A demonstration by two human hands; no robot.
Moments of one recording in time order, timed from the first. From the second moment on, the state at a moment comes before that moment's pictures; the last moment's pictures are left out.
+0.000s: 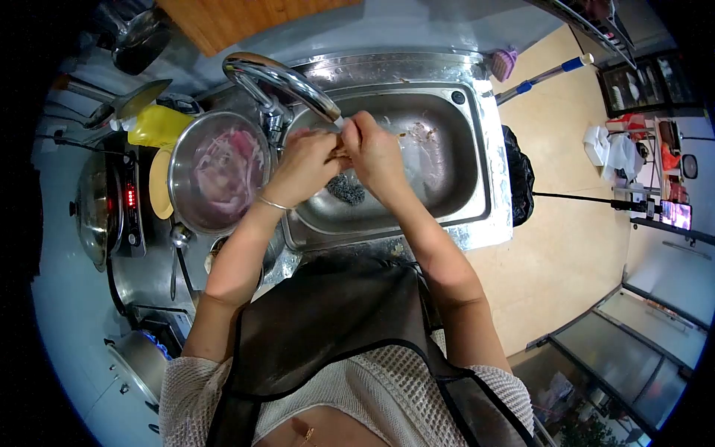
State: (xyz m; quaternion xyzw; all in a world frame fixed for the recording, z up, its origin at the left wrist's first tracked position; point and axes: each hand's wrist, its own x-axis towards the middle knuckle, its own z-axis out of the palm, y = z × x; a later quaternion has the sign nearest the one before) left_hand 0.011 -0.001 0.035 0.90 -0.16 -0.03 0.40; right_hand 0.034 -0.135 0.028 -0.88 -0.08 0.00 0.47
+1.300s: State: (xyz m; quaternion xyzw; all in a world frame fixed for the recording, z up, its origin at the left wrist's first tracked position) left_hand 0.006 -0.011 0.018 0.54 0.18 -0.19 0.80; right_hand 0.039 -0.129 0.027 -0.88 -0.19 0.04 0.43
